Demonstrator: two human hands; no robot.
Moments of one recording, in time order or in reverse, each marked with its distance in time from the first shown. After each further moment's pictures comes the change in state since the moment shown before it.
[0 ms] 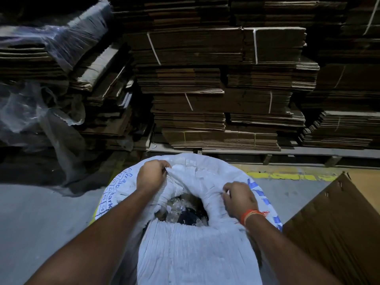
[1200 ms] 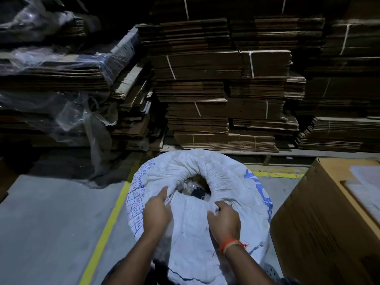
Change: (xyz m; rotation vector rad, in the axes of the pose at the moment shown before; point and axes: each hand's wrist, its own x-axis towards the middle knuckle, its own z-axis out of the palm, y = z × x) left_hand -0.225 0.000 -0.056 -0.131 -0.027 -0.299; right_hand -0.202 -0.085 0.001 0.525 0.092 0.277
